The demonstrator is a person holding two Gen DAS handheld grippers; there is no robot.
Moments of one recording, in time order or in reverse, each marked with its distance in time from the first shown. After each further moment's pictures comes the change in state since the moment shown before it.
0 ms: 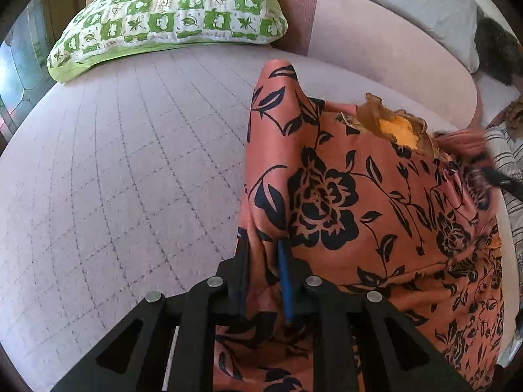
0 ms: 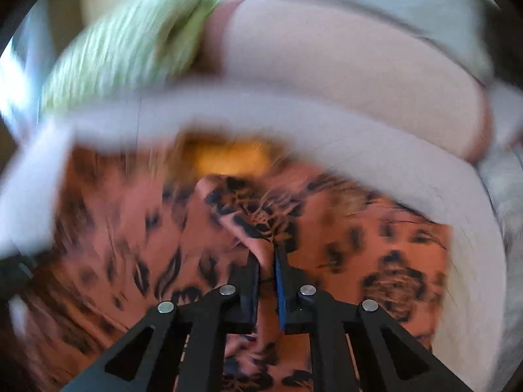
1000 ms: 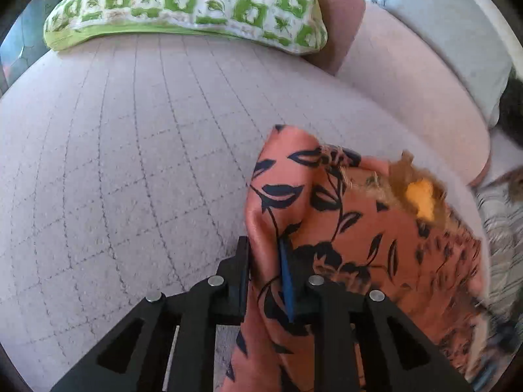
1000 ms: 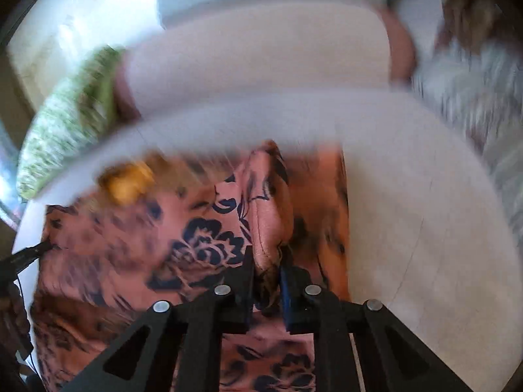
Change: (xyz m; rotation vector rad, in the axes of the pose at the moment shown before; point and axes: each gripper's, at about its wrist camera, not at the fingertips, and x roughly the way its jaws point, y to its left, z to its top) left arm 0.032 0.043 0.042 -0.187 0.011 -0.090; right arm -0.011 -0.150 -0.088 0.275 0.113 -0.022
